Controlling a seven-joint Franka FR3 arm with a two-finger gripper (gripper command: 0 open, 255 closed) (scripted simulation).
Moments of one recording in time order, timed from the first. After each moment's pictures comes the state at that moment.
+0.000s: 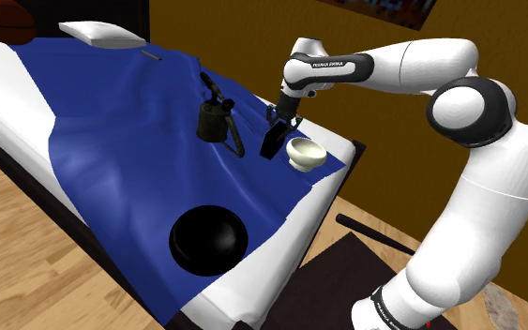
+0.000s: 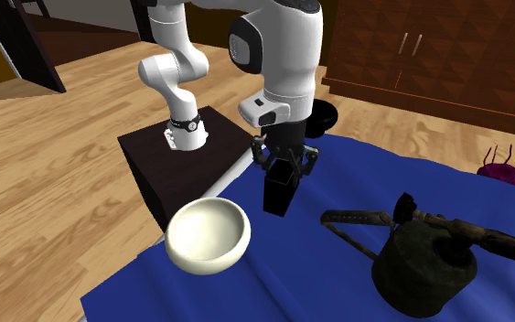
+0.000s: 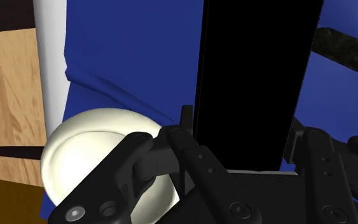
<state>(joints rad) -0.19 0.28 0.11 -1.68 -0.04 1.98 0.96</state>
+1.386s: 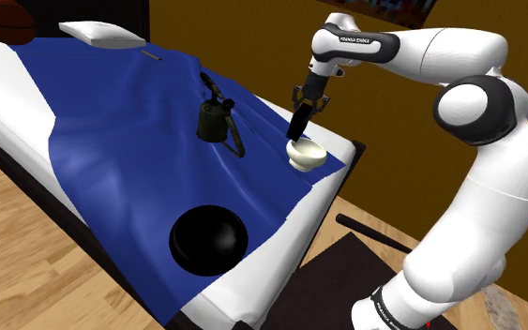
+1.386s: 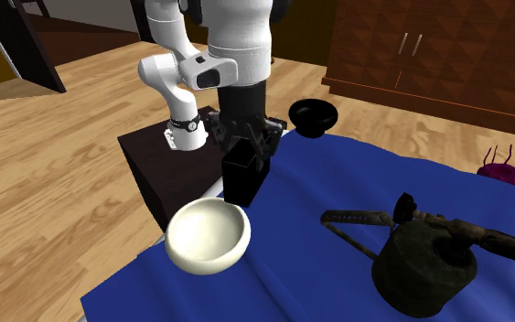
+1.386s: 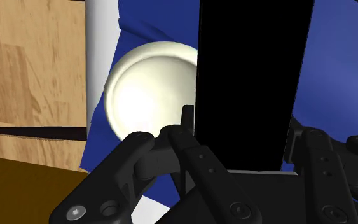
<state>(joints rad) -0.28 0.24 0.06 -1.52 -0.02 1.78 0.81</state>
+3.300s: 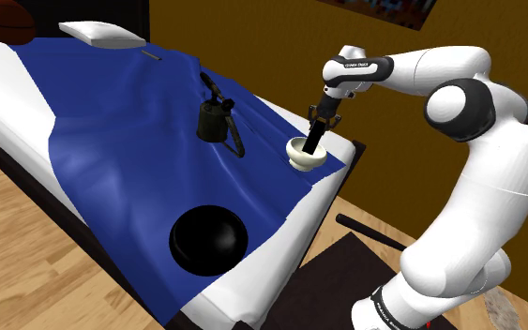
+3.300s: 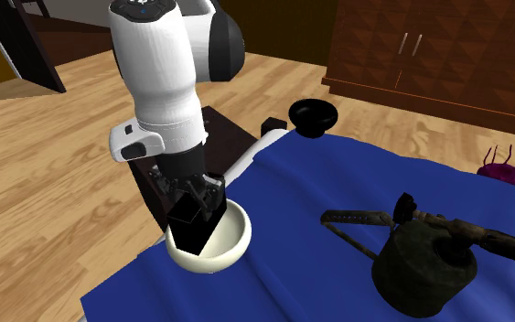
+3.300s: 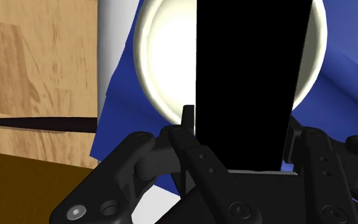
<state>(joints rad) -0.40 0.31 0.00 -1.62 0.00 1.95 0.63</state>
